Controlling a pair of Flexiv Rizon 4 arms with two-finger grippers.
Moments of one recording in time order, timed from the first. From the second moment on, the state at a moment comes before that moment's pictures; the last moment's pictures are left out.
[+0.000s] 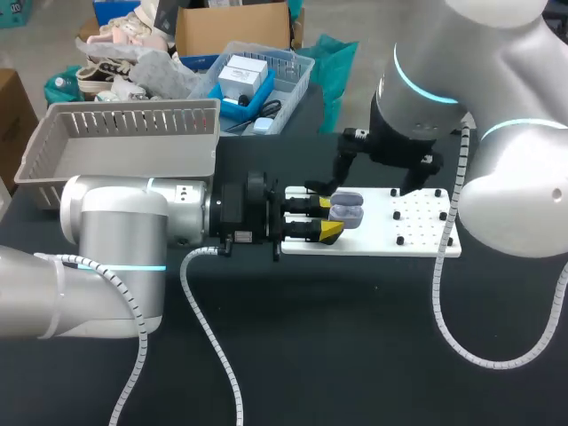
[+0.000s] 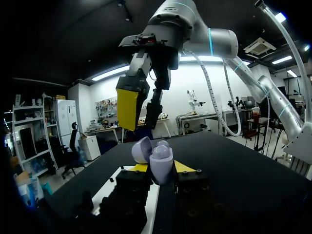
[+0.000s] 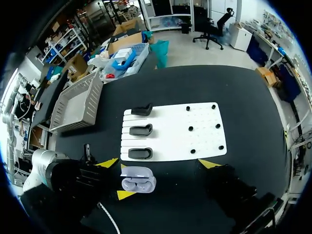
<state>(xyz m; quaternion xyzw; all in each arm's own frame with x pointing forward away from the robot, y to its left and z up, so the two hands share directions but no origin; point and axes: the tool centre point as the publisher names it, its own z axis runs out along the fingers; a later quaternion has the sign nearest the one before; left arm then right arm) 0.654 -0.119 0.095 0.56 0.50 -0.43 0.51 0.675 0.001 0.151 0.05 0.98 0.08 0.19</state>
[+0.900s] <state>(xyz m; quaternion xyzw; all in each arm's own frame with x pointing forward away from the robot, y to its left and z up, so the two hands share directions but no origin) 0.654 -0.119 0.095 0.56 0.50 -0.43 0.51 0.682 -0.013 0.127 0.08 0.98 0.05 0.16</state>
